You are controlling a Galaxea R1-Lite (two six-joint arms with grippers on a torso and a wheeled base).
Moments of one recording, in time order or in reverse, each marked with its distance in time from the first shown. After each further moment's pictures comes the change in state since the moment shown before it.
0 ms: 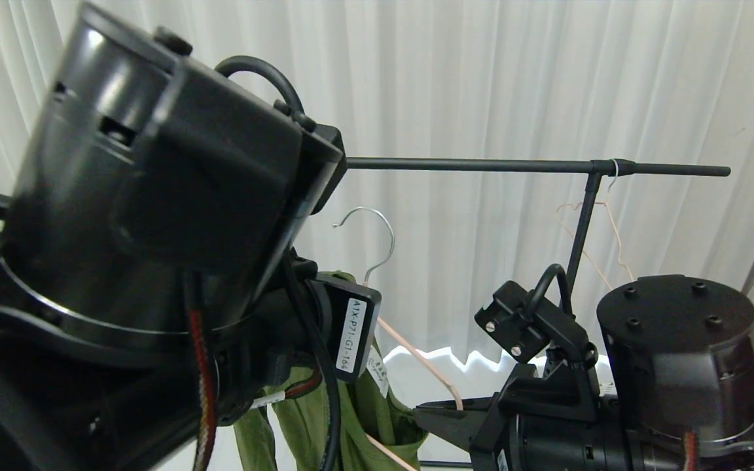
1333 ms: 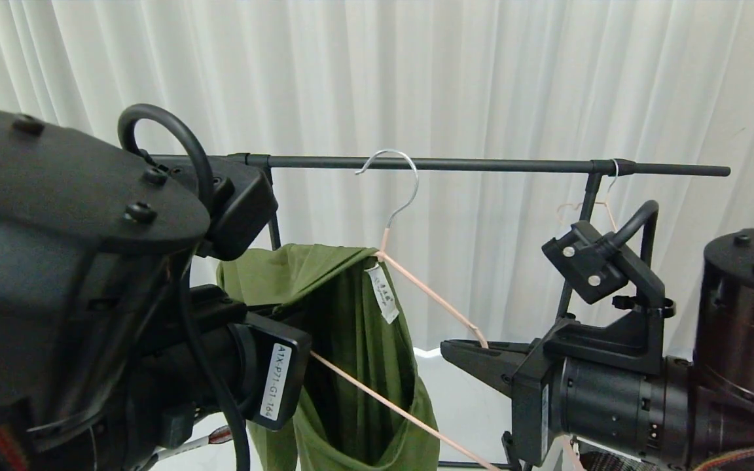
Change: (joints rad) left arm 0.013 -0.129 0.167 -0.001 0.005 0.002; right arm -0.031 -0.100 0.005 -0.075 -0.105 0.037
